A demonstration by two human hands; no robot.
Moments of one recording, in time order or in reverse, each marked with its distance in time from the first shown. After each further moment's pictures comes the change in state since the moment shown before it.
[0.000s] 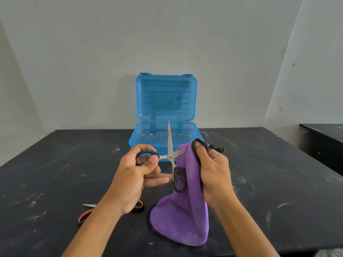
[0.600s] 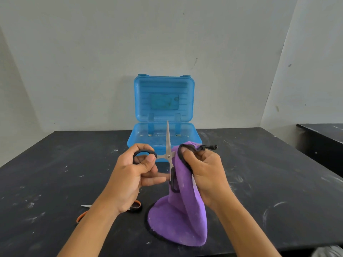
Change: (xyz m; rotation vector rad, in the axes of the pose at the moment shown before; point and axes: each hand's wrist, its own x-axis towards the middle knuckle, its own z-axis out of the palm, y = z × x) left_hand 0.000 0.004 0.001 0.013 -0.021 0.003; right_hand -0.004 -0.005 -0.001 -0.121 -0.152 -0.061
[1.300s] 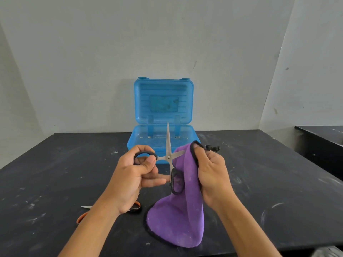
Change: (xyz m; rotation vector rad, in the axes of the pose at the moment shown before) left_hand -0.003 0.003 0.002 0.011 -0.002 -0.012; right_hand -0.001 -0.003 -0.006 0.074 0.037 0.080
